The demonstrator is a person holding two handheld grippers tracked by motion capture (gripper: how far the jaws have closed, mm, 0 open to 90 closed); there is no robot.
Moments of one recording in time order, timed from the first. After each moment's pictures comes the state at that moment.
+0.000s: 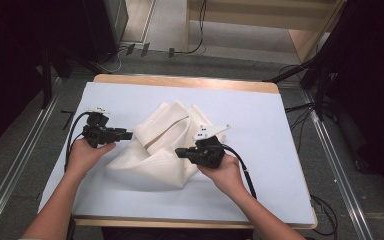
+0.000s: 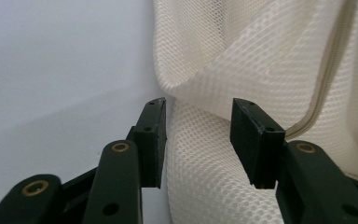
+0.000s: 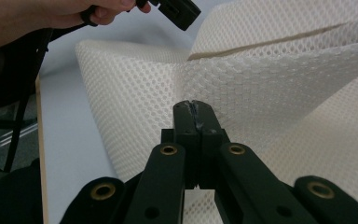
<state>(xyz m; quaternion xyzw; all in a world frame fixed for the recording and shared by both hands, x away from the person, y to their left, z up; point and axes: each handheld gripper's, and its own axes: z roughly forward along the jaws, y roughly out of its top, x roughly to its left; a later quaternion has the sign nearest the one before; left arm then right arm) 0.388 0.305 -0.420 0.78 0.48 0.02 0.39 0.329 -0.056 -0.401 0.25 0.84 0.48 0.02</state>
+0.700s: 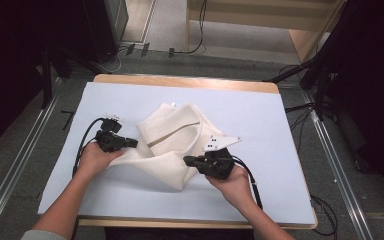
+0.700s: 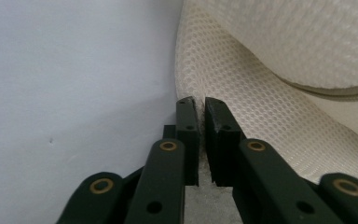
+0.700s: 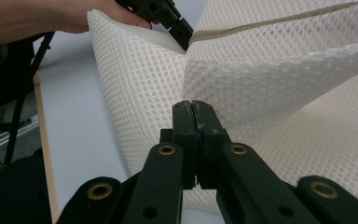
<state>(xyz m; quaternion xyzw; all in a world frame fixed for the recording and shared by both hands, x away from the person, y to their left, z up) 0.395 0.281 -0.451 0.82 0.47 -0.01 0.32 0.305 -0.075 -0.407 0.27 0.83 0.48 0.03</state>
